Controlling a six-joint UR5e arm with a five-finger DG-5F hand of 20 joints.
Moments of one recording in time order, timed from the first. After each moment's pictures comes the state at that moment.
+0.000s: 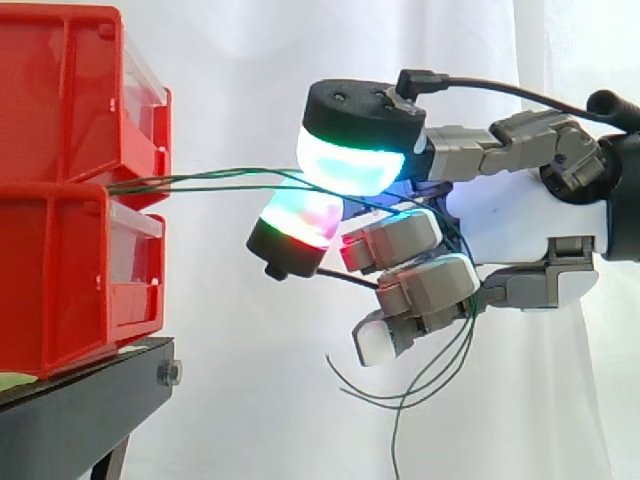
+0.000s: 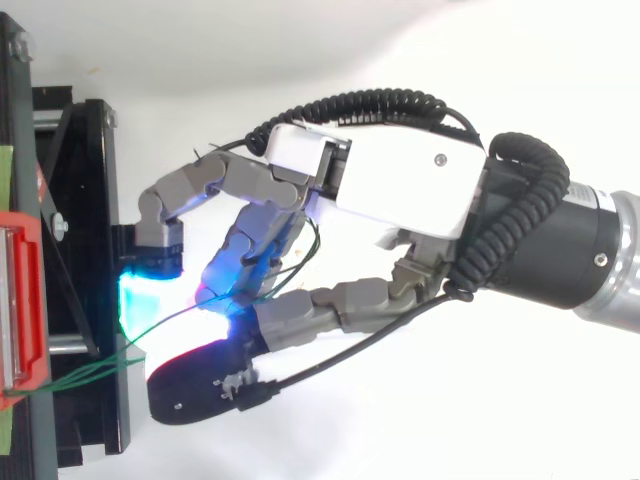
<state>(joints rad) 0.21 -2.29 -1.10 -2.89 -1.12 -0.20</state>
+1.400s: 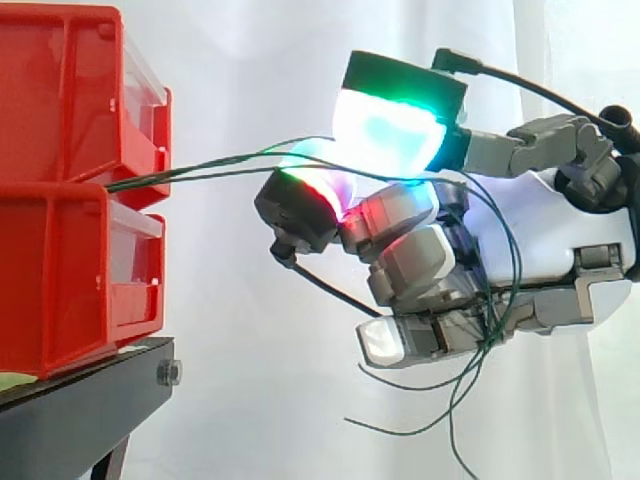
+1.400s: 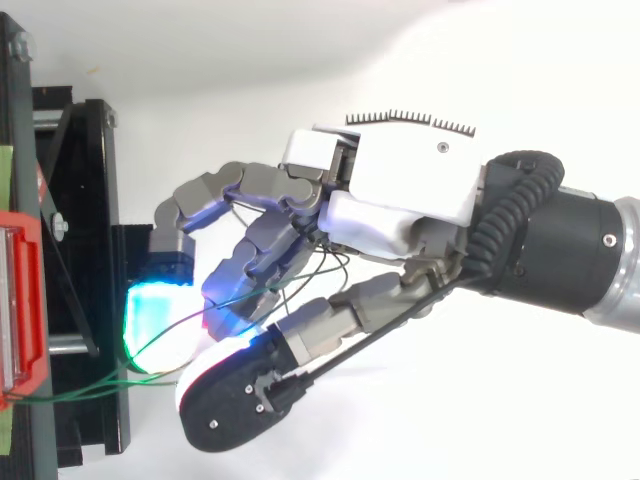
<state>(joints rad) 0.22 -2.29 -1.10 -2.98 -1.14 0.21</state>
